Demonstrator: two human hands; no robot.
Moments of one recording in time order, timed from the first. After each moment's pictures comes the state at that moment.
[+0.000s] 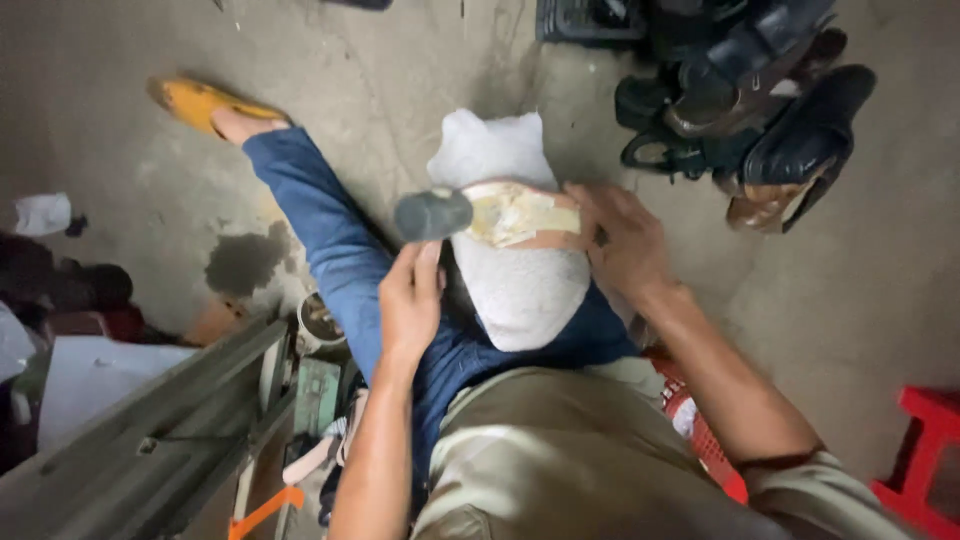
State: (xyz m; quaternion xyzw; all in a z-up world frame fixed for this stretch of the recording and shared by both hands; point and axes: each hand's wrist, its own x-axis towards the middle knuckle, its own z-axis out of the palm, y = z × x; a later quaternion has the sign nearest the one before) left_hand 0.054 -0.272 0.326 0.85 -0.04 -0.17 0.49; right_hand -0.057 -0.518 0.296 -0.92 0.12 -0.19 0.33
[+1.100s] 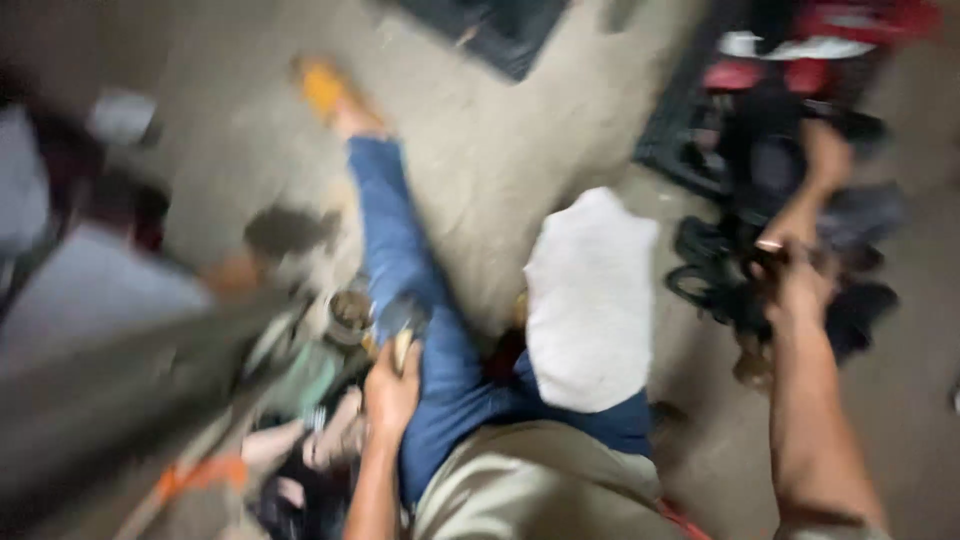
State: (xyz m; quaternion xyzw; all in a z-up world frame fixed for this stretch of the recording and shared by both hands) left_hand -0.016 -0.124 0.228 0.89 0.22 -0.20 0.35; right_hand -0.006 -0.733 0.158 -0.54 0.56 -0.21 0.59
